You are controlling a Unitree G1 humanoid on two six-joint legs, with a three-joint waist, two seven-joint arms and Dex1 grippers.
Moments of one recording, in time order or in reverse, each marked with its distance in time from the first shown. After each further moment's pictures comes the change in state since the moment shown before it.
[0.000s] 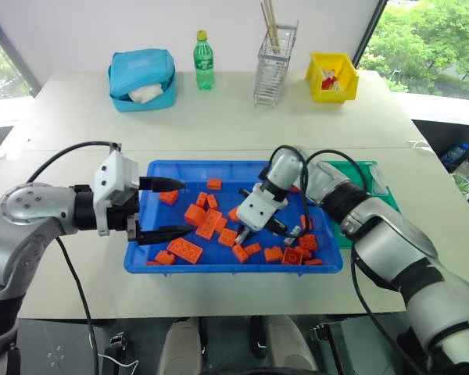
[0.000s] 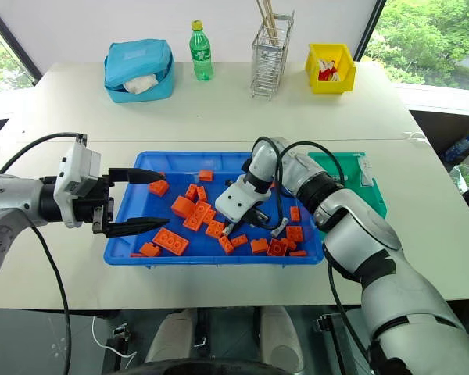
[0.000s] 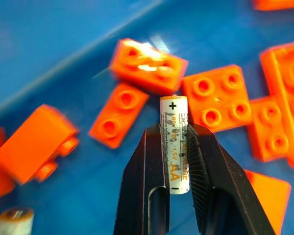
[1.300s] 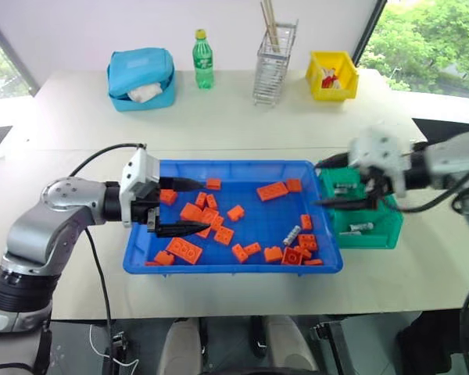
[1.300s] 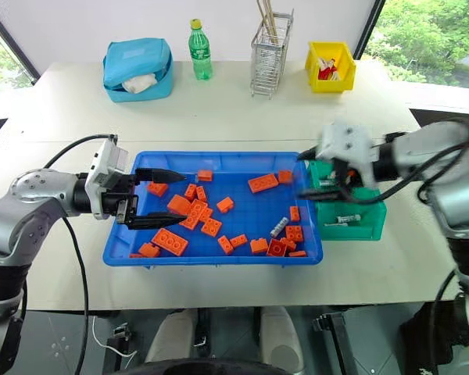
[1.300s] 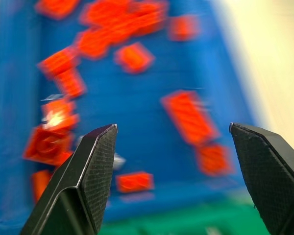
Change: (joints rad) left arm -0.118 -0.108 -0.153 0.150 0.059 -0.048 -0.084; right arm 0.491 -0.600 -0.568 -0.955 0.273 0.896 -0.202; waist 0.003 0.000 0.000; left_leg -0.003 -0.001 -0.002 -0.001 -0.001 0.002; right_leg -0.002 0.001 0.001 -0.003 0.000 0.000
